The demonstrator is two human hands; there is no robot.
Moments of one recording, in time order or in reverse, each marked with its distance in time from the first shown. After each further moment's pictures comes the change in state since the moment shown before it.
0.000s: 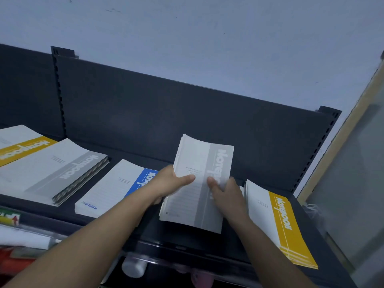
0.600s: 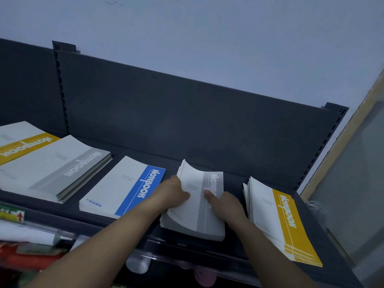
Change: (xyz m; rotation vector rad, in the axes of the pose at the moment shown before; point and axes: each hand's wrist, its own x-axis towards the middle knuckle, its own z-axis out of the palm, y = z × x) left_hand -0.006 -0.013 0.013 0.581 0.001 -0.201; right_hand 0.016 0.033 0.026 -0.208 -0.236 0.157
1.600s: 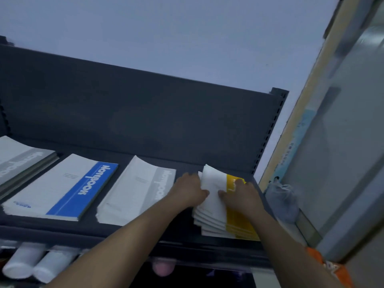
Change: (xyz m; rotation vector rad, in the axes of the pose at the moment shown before) left_hand -0.009 0.134 0.096 0.080 -0.037 0.287; right_hand -0.006 0.116 -0.118 -0.319 0.148 0.109
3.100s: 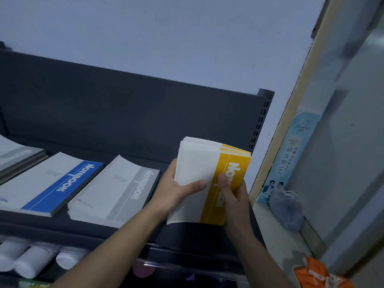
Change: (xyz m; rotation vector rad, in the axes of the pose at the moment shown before) left_hand -0.024 0.027 0.021 -1.003 0.281 0.217; right_hand -0.045 0.019 -0.014 1.370 0.118 -0.246
